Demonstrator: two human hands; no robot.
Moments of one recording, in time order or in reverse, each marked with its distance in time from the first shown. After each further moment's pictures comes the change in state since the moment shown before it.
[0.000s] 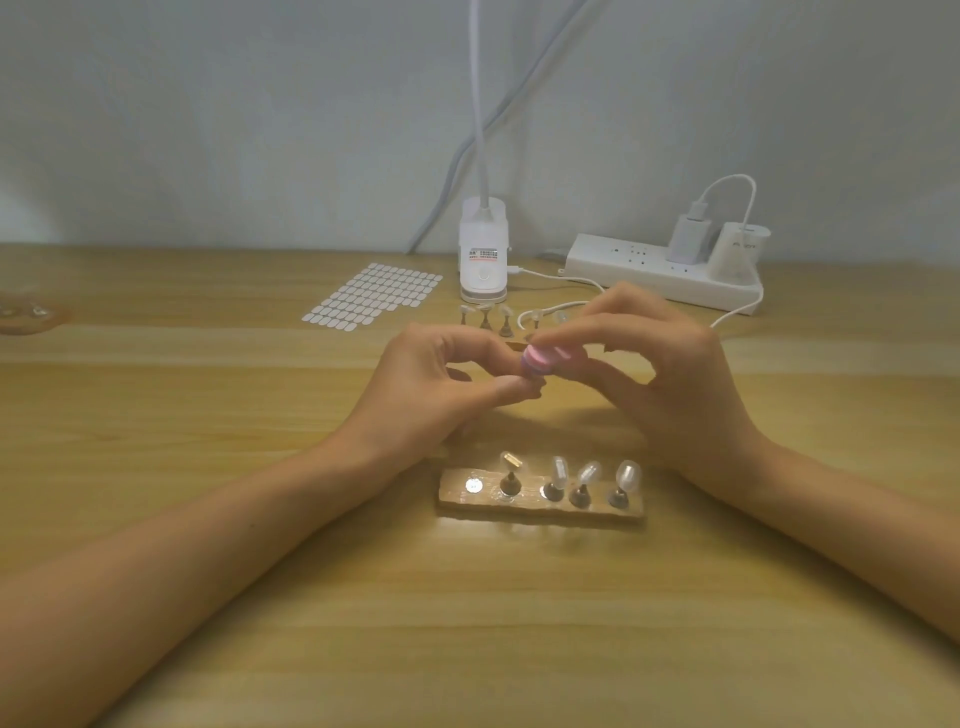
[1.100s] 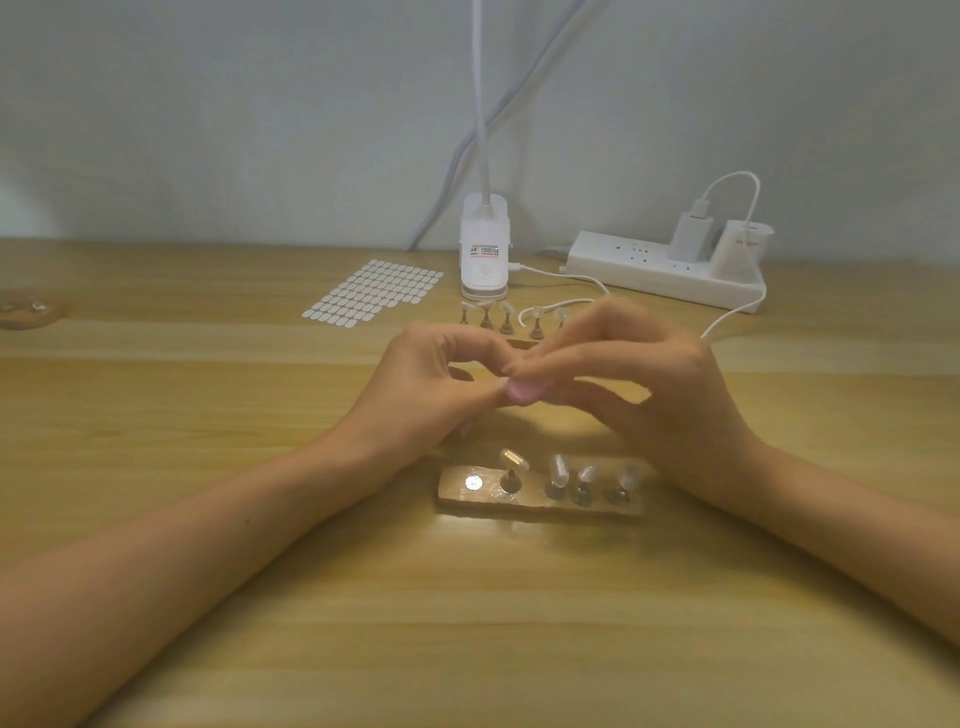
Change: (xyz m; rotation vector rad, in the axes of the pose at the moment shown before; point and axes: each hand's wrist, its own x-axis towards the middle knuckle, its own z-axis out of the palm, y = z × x) left_hand 0.001 0.000 0.000 0.003 -0.016 -0.015; right_hand 0.000 0.000 0.002 0.014 -0.040 -0.055
